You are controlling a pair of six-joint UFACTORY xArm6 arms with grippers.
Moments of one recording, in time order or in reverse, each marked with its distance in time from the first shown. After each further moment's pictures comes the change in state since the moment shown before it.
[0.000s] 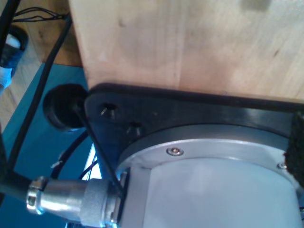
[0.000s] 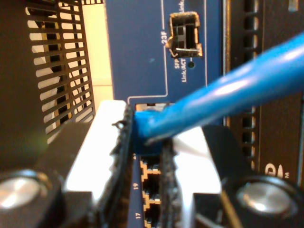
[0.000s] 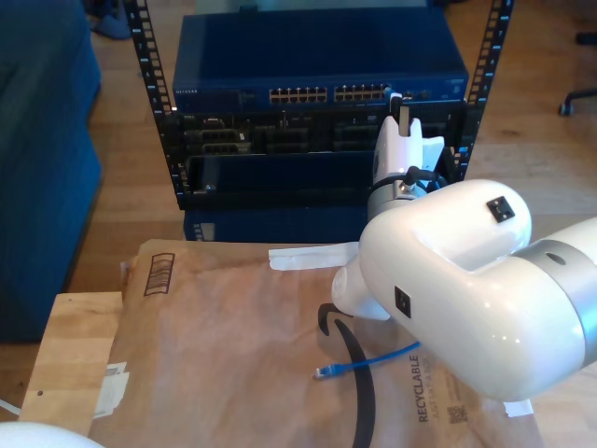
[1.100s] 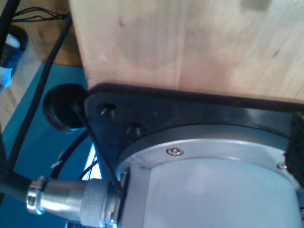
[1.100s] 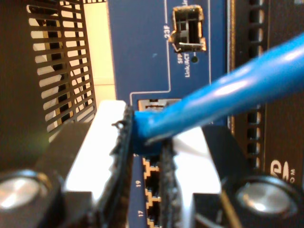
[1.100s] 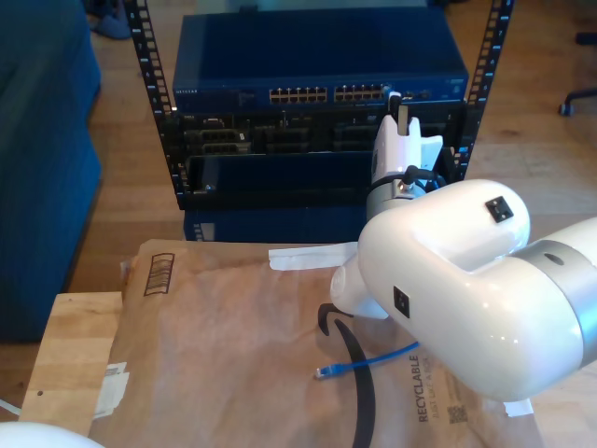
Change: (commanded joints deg) left arm 0.0 0.0 0.0 0.0 0.0 0.0; right arm 0.1 0.5 -1.1 0.0 0.0 -0.1
